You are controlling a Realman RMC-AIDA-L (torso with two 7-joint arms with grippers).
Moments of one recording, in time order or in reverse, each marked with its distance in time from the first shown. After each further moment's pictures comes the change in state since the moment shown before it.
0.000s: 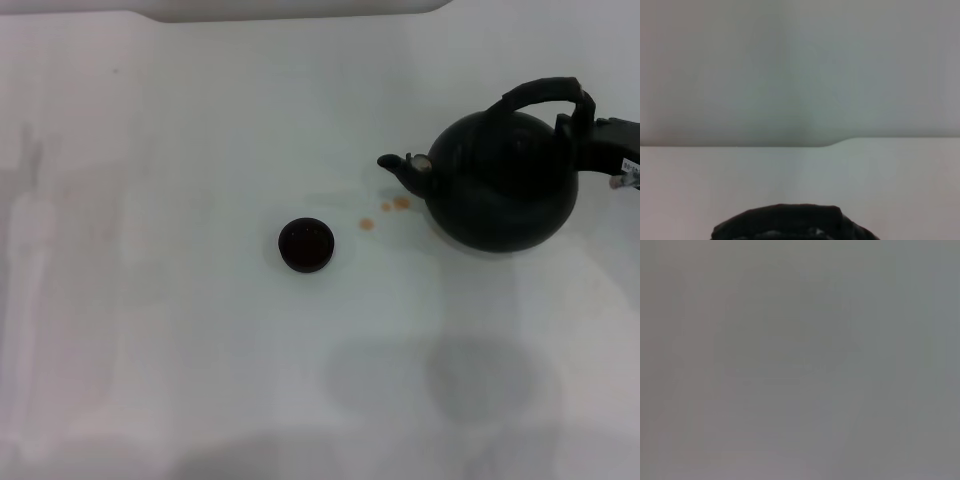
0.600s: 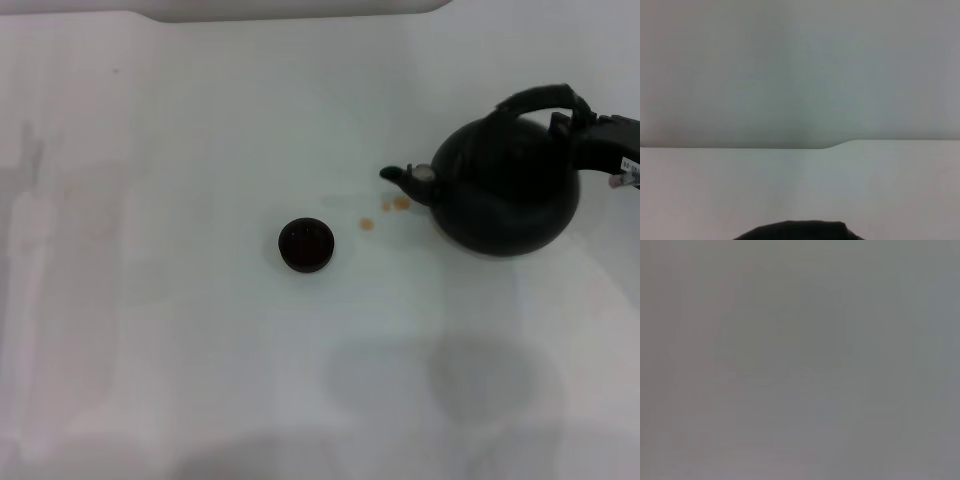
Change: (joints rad) left arm -0.004 0.002 0.000 0.002 0.000 0.000 0.000; right arm 0.005 -0.001 0.000 0.012 0.005 -0.013 -0.013
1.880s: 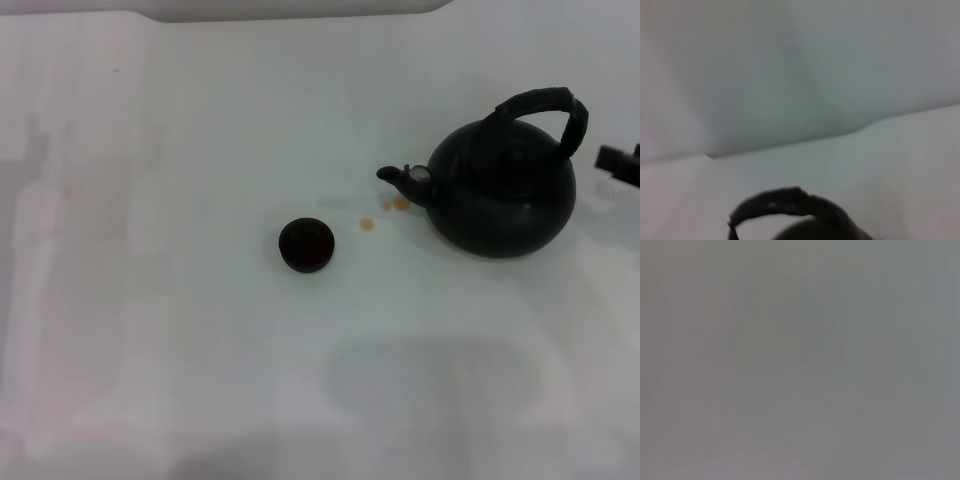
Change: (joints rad) left arm -0.017 0.001 0.000 0.001 -0.001 -0.002 0.000; right arm -0.065 0.004 0.491 0.137 0.998 0.511 -0.880
